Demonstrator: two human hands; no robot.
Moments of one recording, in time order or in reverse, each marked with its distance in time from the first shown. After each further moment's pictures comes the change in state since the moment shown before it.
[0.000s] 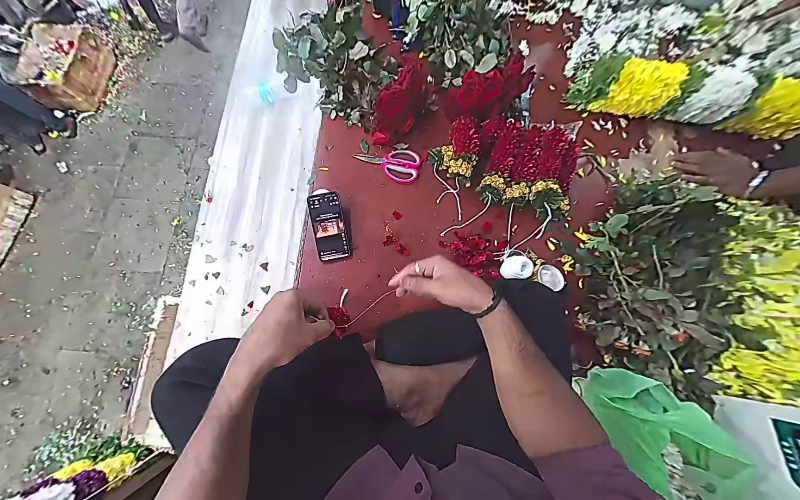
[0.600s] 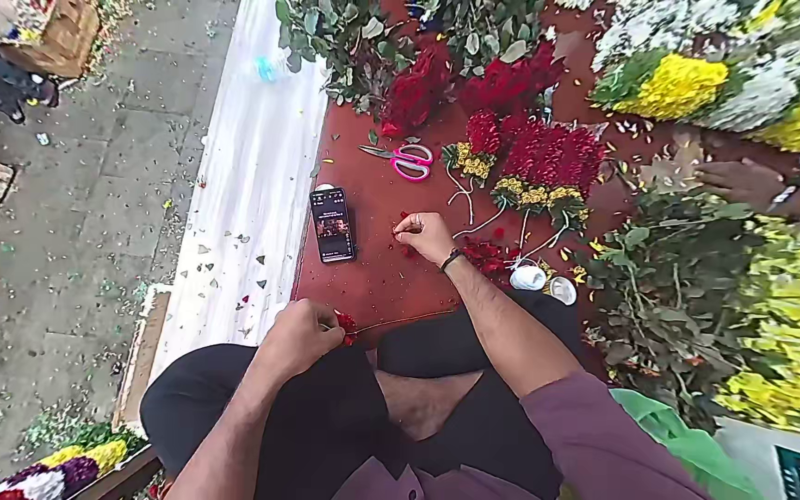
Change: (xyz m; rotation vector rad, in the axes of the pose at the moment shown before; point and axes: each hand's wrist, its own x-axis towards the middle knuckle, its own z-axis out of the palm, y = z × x) left_hand 0.025 -0.016 0.021 0.033 -0.032 -0.086; right_hand 0.129 0.085 -0.036 -0.144 0.399 0.084
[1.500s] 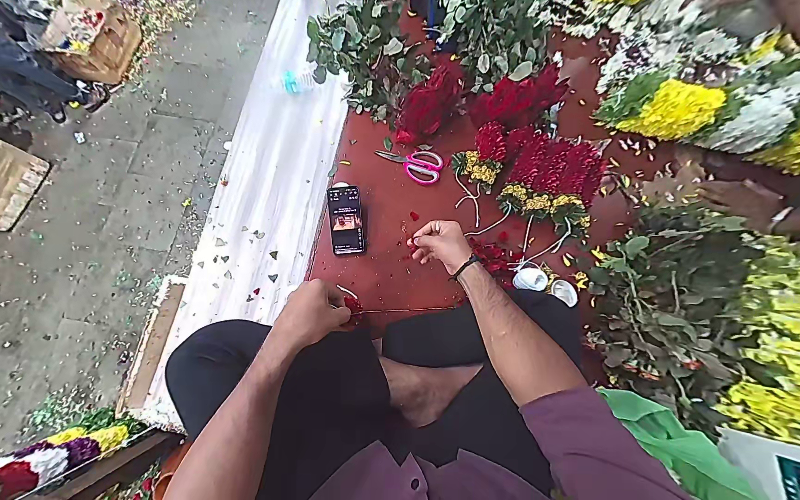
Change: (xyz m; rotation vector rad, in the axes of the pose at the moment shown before) left_hand -0.001 -0.001 0.003 0.034 0.055 -0.041; right_hand -0.038 -0.021 -0.006 0.325 0.016 0.262
